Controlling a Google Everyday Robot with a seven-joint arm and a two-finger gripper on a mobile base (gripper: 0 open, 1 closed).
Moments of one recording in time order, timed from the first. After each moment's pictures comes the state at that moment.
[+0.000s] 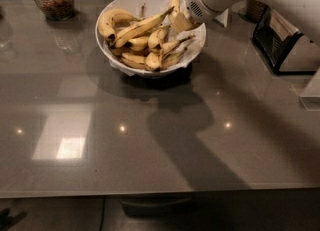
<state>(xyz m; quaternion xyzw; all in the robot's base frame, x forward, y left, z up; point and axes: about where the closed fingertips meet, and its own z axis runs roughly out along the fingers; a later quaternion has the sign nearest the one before) 0.699 -0.067 0.948 -0.38 0.84 0.00 0.39</state>
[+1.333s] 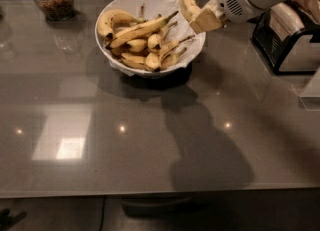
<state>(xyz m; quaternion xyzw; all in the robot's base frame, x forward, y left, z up) 0.608 -0.102 1.000 -0.42 0.80 0.01 0.42</state>
